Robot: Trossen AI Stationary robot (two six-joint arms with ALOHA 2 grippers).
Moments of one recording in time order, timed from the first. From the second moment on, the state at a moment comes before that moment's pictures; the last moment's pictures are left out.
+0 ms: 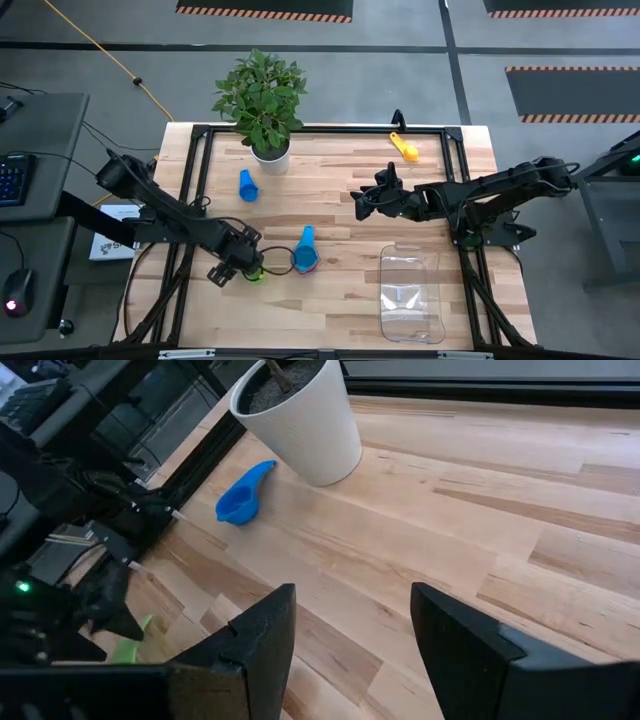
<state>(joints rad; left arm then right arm) -0.51 1.44 0.76 -0.78 0.03 0.08 0.15 1.29 0.88 -0.24 0.60 0.97</state>
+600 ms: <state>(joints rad) -0.50 1.53 0.76 -0.73 0.01 -0.01 0.15 1.29 0.88 -0.25 0.60 0.99</state>
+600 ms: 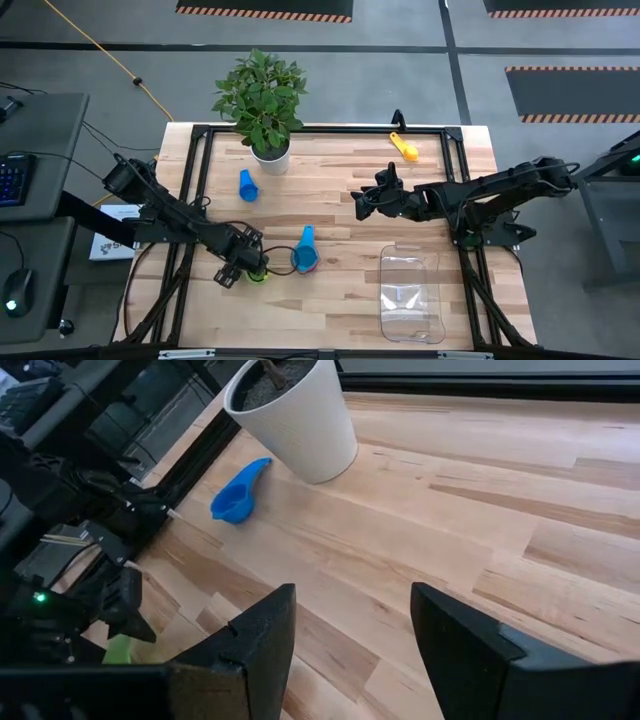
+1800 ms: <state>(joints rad) -0.45 1.35 0.85 -0.87 -0.03 -0.08 0.15 1.29 0.88 -0.25 0.60 0.99</state>
